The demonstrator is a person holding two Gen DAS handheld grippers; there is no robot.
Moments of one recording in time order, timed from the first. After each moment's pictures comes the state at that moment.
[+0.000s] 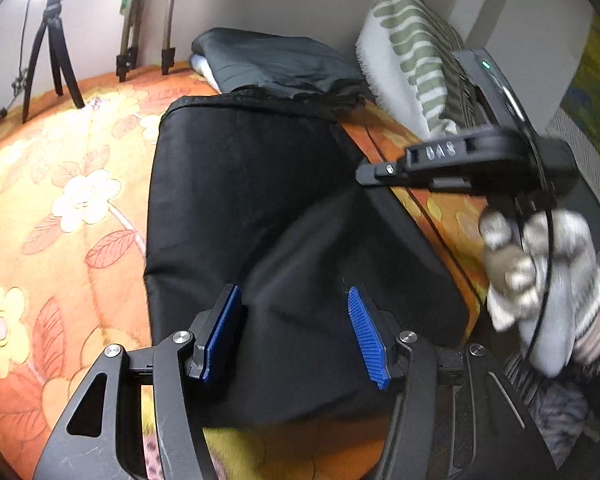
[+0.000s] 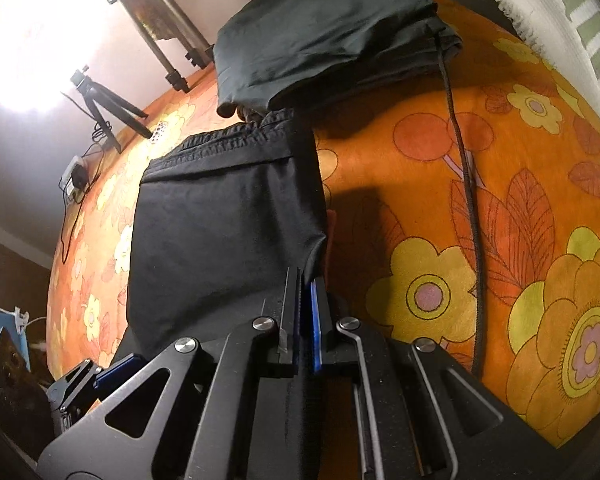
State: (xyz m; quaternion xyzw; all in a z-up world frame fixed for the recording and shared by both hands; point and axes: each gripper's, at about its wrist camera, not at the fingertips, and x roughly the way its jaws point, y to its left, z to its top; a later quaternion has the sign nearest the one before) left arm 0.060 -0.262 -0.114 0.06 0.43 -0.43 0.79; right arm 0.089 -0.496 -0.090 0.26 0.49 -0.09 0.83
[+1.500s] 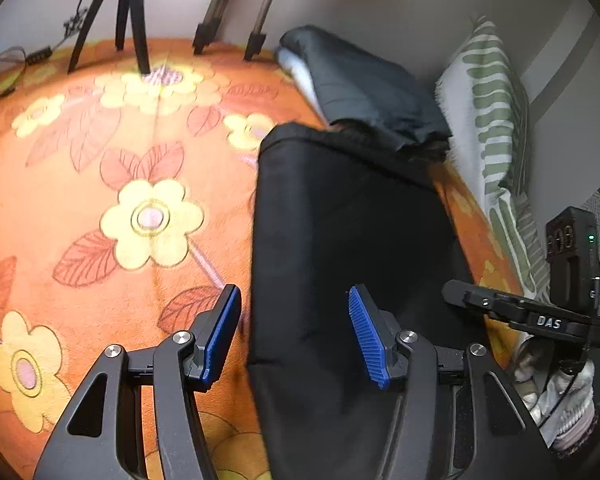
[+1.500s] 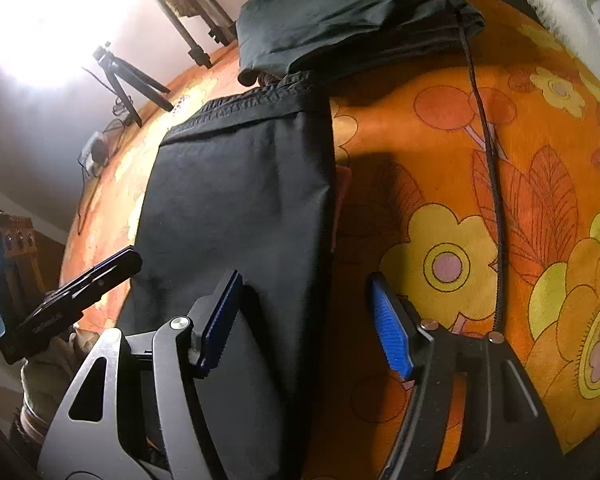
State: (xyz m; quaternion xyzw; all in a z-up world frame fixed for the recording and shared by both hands) left arm 0.153 -0.240 -0.129 -0.05 0.49 -0.36 0.79; right arm 0.081 -0.487 -0.103 0.26 0.50 -0.04 0.82
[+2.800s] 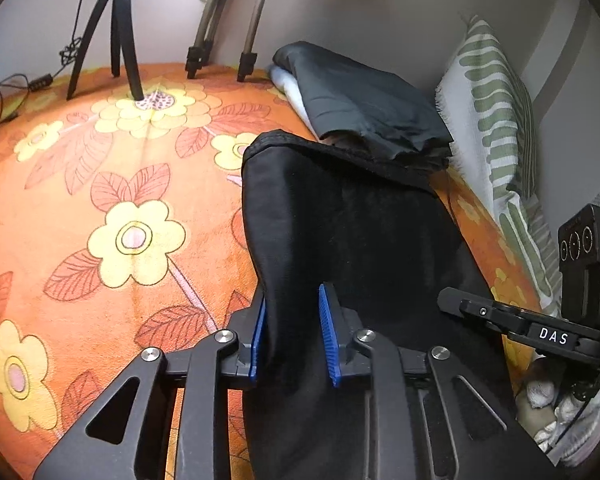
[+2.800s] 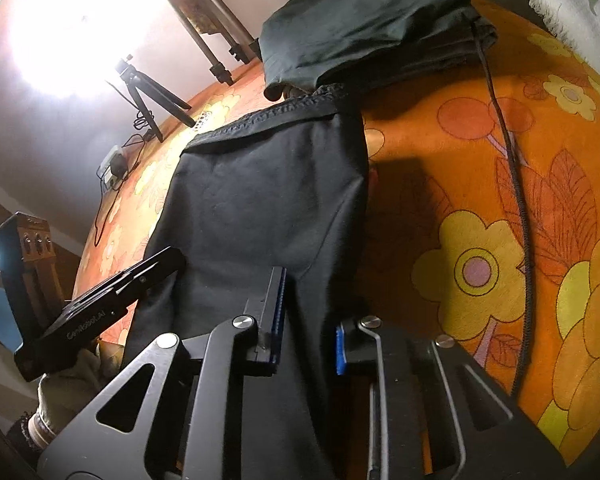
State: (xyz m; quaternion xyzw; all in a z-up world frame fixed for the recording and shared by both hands) left arm 0.143 -0.262 -0.123 -0.03 0.45 -0.34 0.83; right arm 0.073 -0.479 -0.103 0.28 0.46 -0.02 0.84
